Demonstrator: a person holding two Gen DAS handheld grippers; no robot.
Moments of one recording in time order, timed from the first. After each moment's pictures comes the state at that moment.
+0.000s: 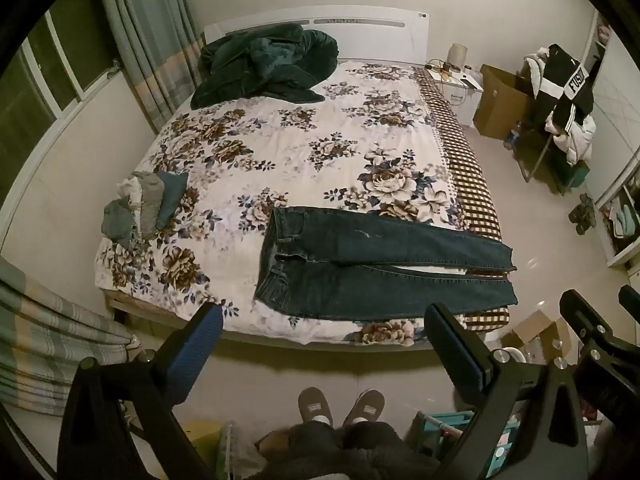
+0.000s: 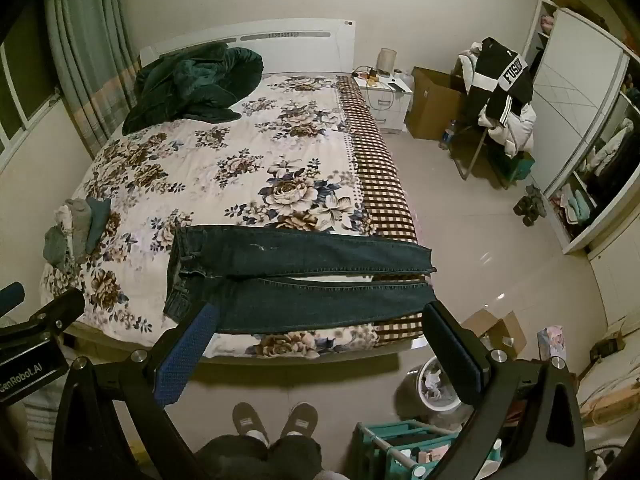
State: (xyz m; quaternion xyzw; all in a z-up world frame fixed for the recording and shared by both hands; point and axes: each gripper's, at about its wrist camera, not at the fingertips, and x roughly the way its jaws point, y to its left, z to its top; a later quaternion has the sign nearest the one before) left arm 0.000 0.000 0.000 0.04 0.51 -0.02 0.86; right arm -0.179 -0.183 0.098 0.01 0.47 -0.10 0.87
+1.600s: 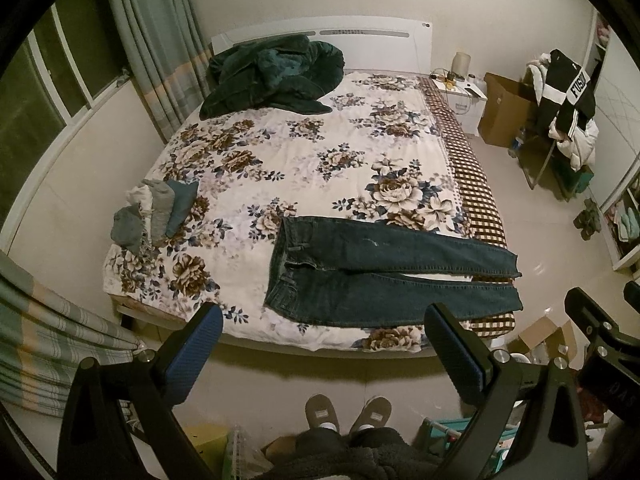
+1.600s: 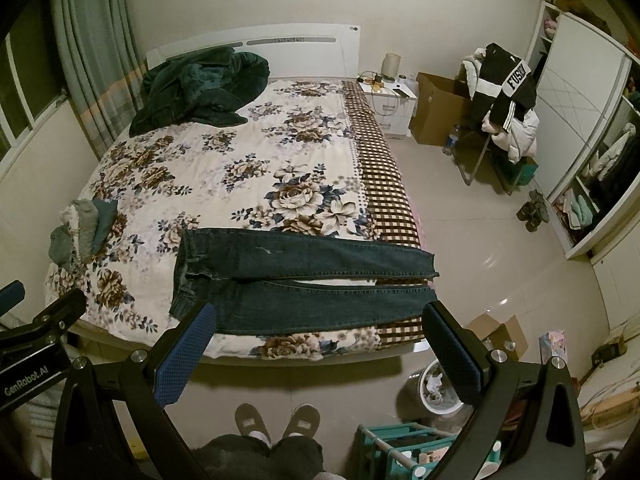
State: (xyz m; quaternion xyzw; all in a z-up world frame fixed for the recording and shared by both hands) left arm 0.013 0.027 0.032 0.04 0.49 -0.02 0.87; right arm -0.188 -0.178 0.109 0.01 0.47 -0.10 0.88
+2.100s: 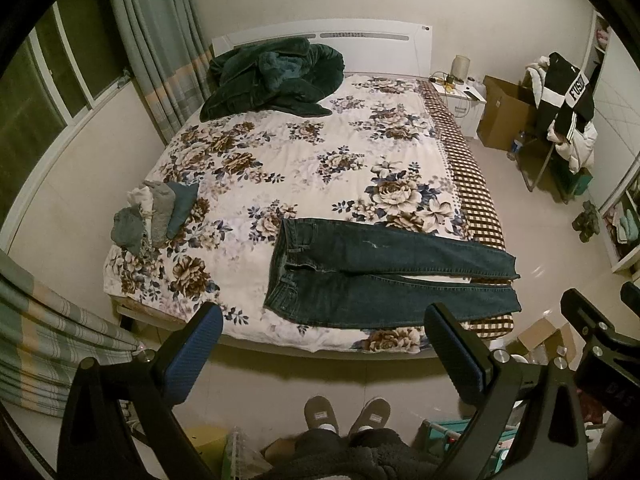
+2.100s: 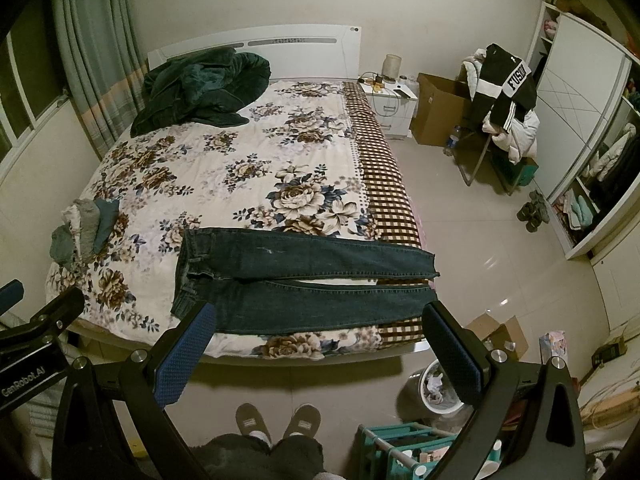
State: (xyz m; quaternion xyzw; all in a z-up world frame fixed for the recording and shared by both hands) left arm 0.012 0.028 0.035 0.04 0.49 -0.01 0.87; right arm -0.192 -0.176 0.114 0.01 0.47 -0.10 0.88
